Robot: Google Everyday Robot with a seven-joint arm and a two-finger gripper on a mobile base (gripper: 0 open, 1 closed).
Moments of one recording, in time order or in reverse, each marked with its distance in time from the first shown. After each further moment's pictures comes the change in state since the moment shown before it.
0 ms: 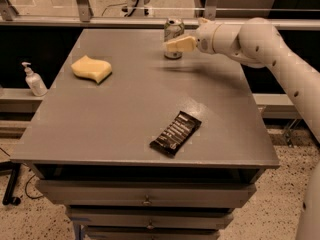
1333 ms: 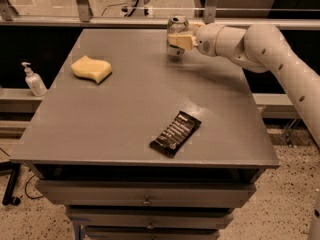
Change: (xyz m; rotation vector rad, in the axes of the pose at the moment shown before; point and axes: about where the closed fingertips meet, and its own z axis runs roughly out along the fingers) arm -0.009 0.022 -0.007 -0.087 -0.078 0.051
